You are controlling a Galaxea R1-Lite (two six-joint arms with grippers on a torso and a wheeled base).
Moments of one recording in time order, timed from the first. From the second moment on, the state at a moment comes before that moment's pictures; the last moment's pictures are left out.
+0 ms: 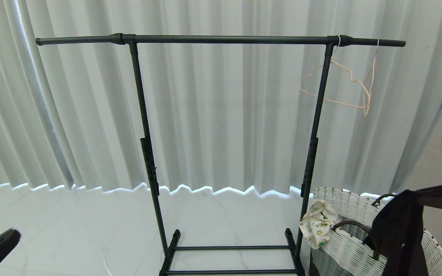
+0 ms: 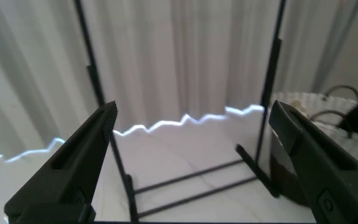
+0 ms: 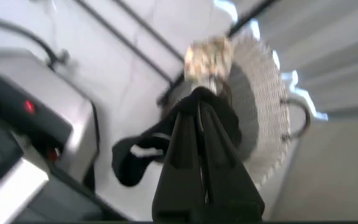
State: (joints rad) left arm -0.09 0.56 -0.52 0.02 -0.29 0.05; right arm 0.58 1.18 -1.15 0.67 -0.07 -0.27
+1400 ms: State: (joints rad) left arm -1.11 1.83 -1.13 -0.17 0.13 -0.29; right arm 0.69 1.25 -1.20 0.47 -0.07 -0.17
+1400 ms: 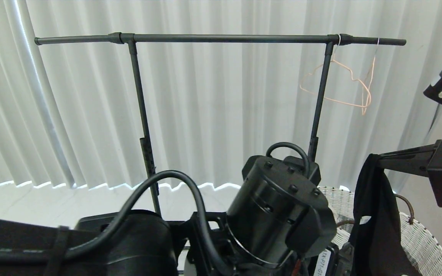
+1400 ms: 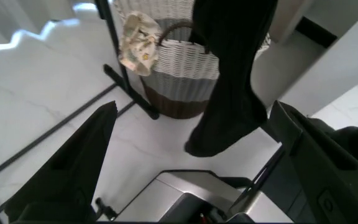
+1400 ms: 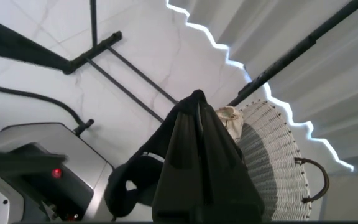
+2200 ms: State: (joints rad) left arm -1.05 2.12 -1.35 -0.17 0.07 -0.29; right arm 0.70 1.21 -1.16 0.47 -0.07 -0.17
